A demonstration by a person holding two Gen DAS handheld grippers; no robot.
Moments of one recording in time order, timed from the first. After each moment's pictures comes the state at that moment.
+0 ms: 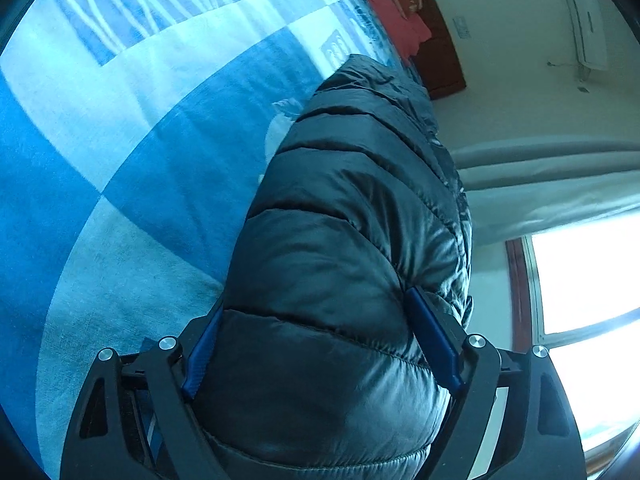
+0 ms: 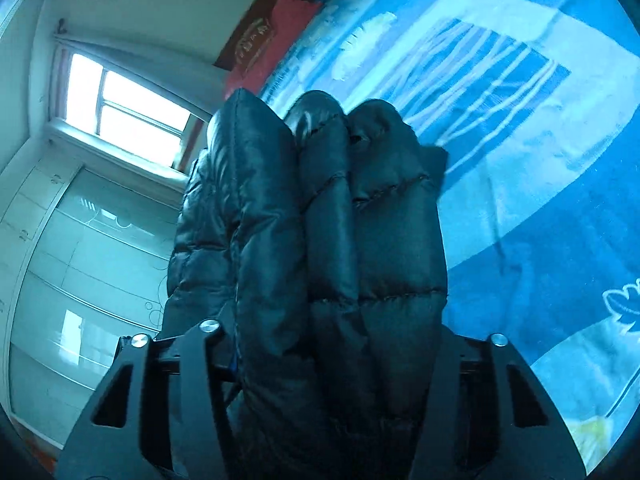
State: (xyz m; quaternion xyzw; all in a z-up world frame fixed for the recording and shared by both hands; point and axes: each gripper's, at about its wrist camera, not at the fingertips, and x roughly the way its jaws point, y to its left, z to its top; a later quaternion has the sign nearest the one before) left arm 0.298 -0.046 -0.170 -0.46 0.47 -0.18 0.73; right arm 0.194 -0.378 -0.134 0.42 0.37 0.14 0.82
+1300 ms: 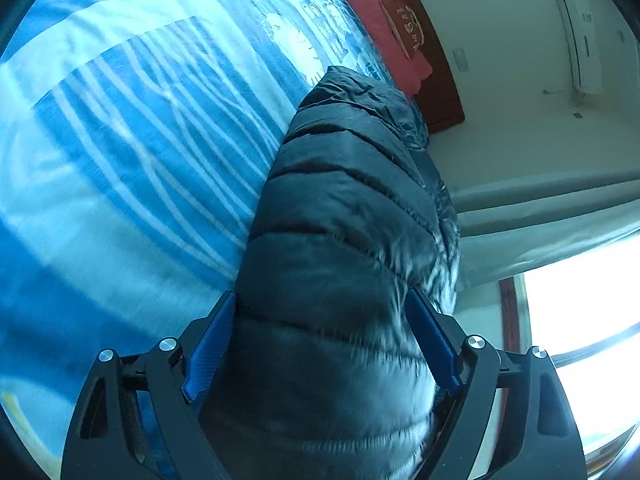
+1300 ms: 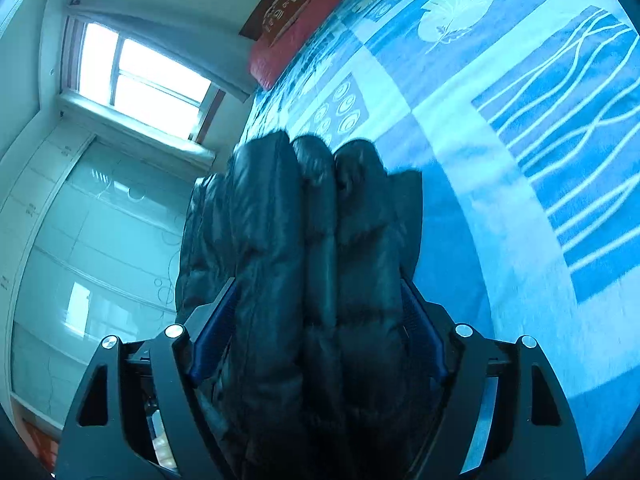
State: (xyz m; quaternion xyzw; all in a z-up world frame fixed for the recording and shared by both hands) left arm 0.345 0.089 -0.171 -0.47 0.44 -0.16 0.75; right arm 0.291 -0.304 -0.124 0.41 0.40 0.18 0.80
